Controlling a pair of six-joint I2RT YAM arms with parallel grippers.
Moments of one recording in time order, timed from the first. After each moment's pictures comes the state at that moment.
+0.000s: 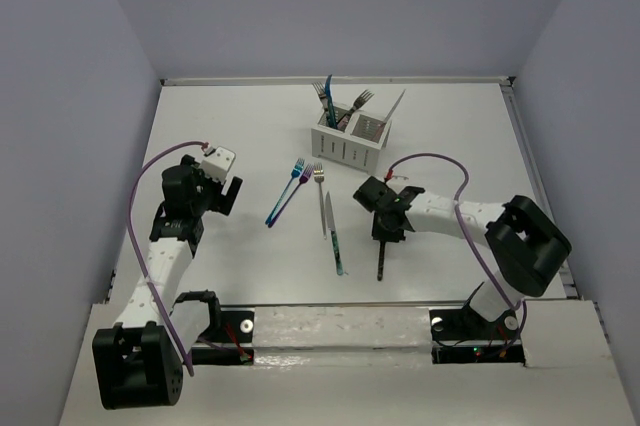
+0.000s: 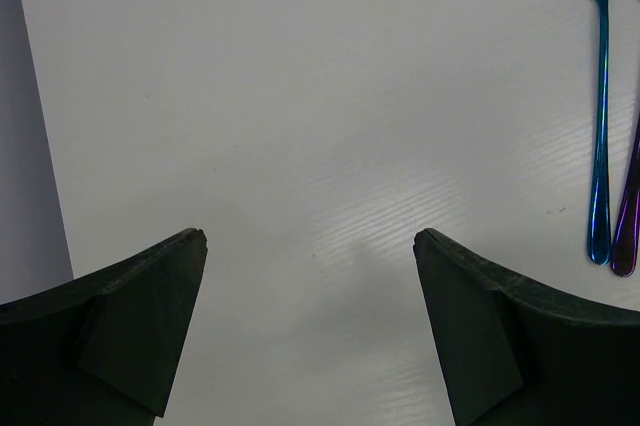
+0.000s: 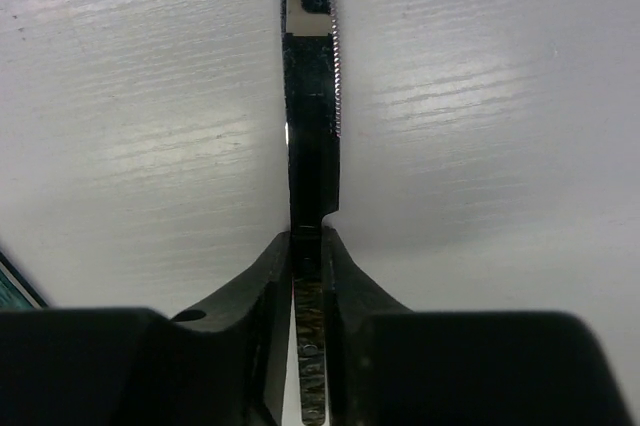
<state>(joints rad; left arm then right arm) 0.03 0.92 0.51 -0.08 0.17 0.46 0.80 1.60 0.90 -0.60 0.32 0.94</state>
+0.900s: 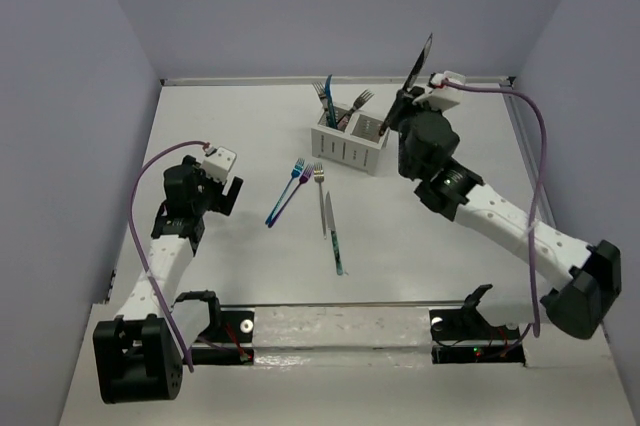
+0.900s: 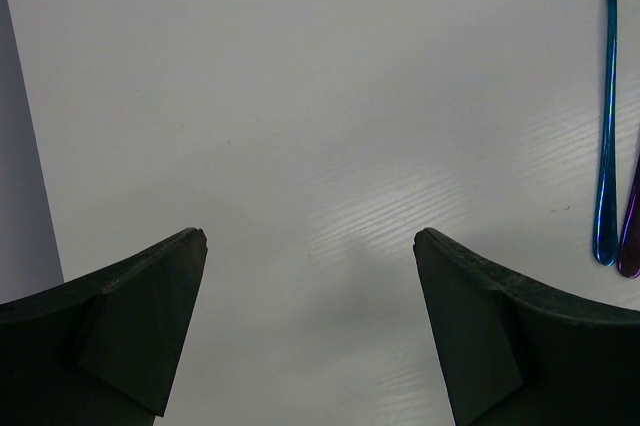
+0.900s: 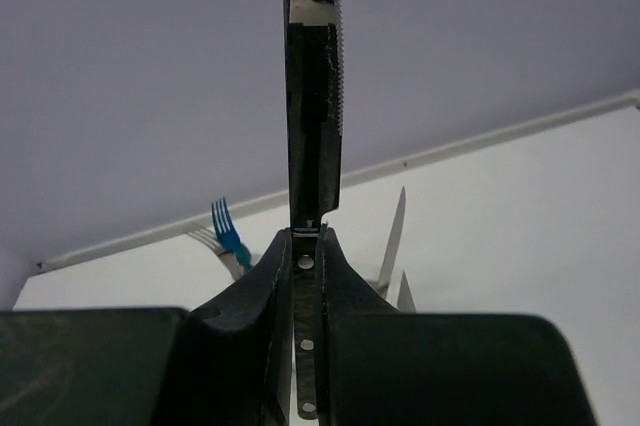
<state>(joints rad) 0.03 0.95 0.50 -0.06 0.17 0.46 0.76 1.23 1.13 0.22 0.89 0.26</state>
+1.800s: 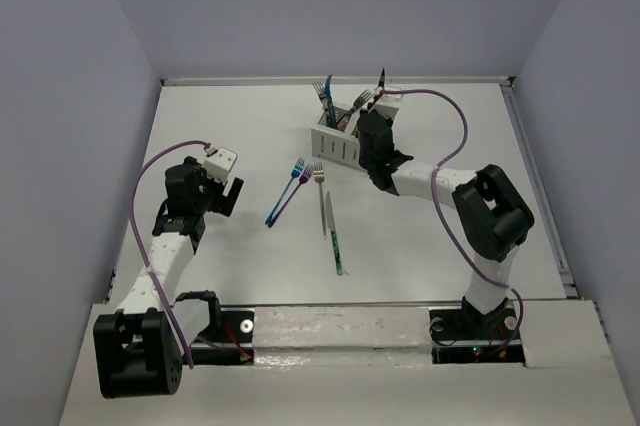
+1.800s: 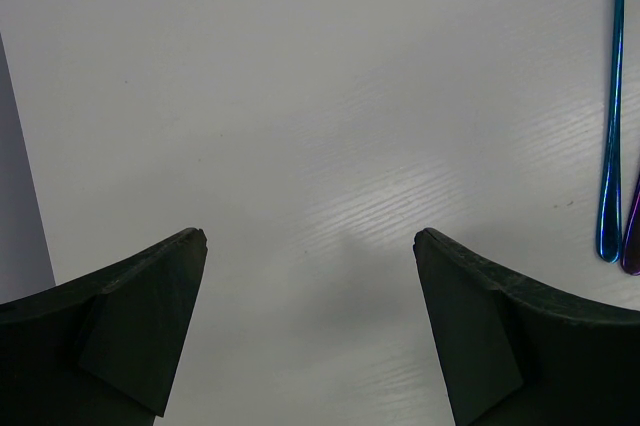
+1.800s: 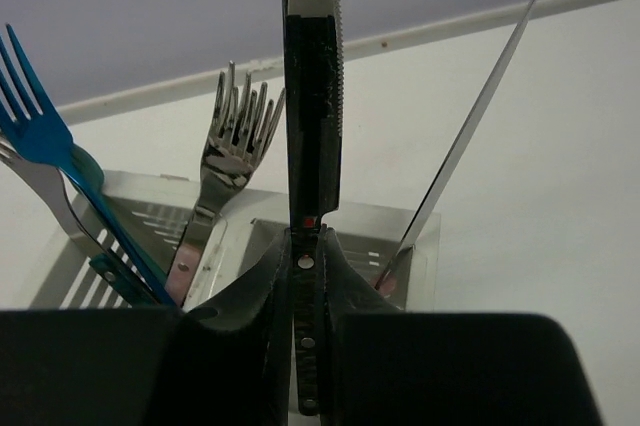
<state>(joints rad) 0.03 0.98 0.50 -0.06 0.16 0.46 0.63 1.86 1.19 0.55 0.80 0.26</state>
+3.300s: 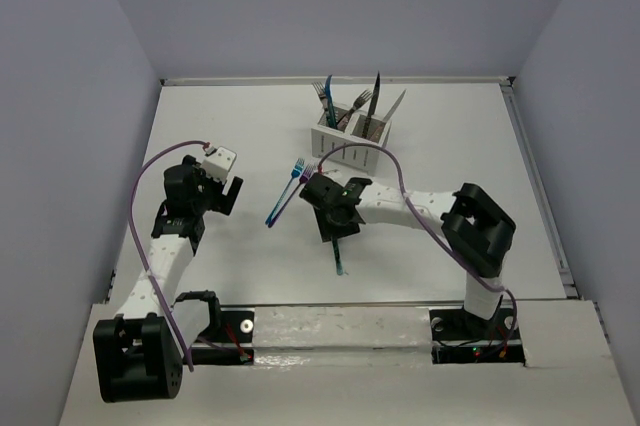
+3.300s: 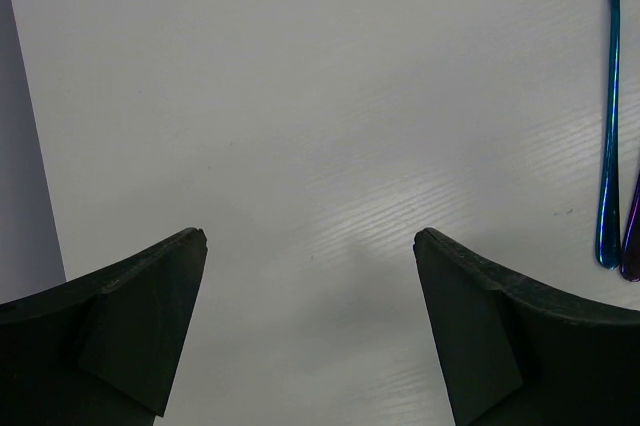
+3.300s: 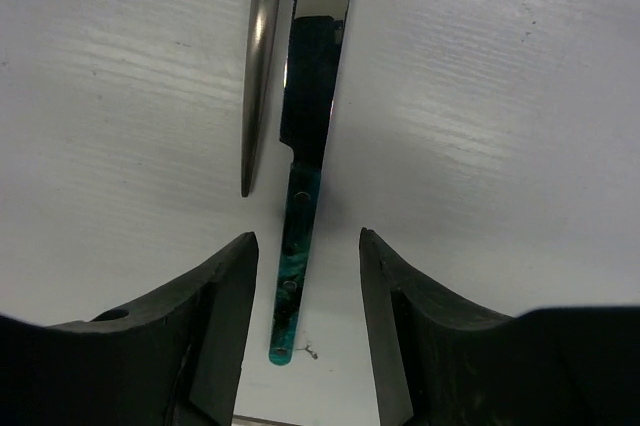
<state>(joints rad) 0.03 0.96 0.50 -0.05 0.16 0.46 1.00 1.86 1.32 -0.71 0.25 0.69</state>
